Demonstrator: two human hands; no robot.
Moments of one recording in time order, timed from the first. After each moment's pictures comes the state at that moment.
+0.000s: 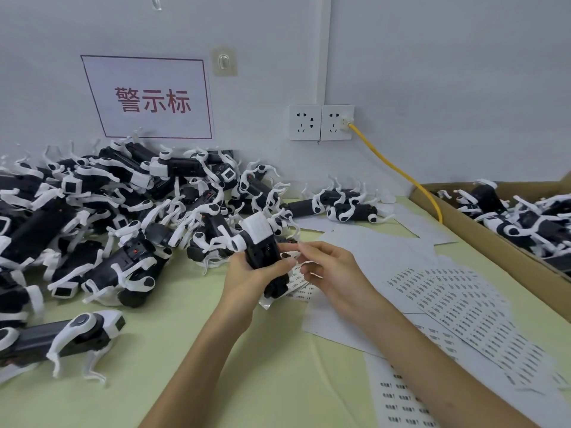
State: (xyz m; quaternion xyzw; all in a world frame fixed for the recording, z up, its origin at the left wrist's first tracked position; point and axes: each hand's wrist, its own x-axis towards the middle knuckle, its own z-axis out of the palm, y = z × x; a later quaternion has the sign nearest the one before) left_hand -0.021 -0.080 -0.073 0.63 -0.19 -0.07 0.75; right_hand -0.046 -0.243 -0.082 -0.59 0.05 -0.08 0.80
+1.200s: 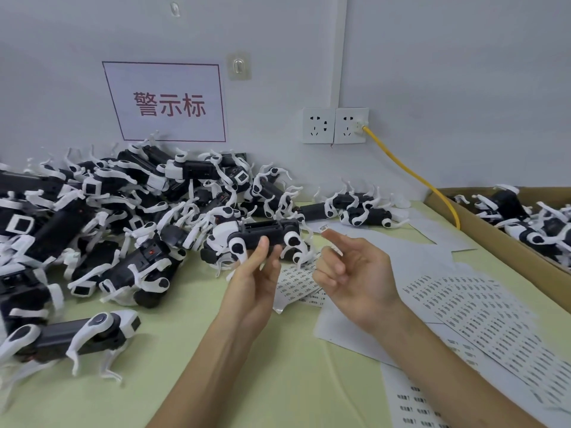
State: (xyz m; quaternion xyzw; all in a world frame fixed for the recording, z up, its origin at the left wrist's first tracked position) left_hand -0.010 -0.079 -0.074 0.32 -0.01 -0.13 0.94; right_hand -0.059 -0.237 -0.062 -0.35 -0.07 0.00 0.94
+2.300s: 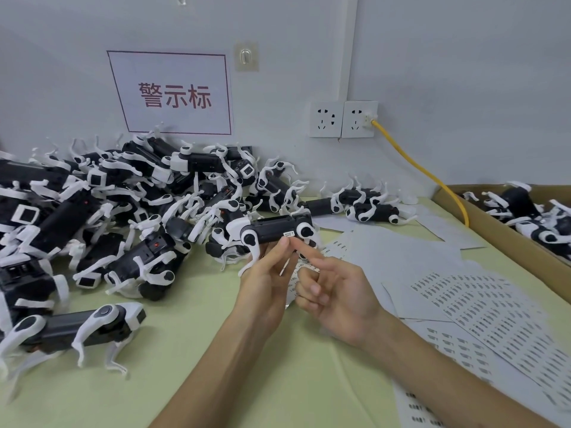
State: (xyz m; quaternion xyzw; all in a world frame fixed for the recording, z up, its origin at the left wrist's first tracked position) left_hand -0.012 -0.086 -0.086 0.38 -0.07 -0.16 0.91; right_hand -0.059 -0.210 -0.083 -0.44 -0.04 0.09 0.89
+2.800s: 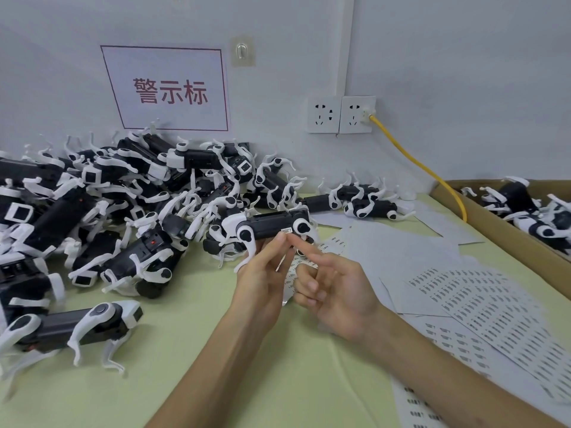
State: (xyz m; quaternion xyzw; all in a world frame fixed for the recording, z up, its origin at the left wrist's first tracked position) left_hand -0.011 -0.086 -0.086 0.38 -0.07 -0.15 0.91; right_hand -0.056 -0.210 -0.086 -0.44 -0.05 0.10 0.89
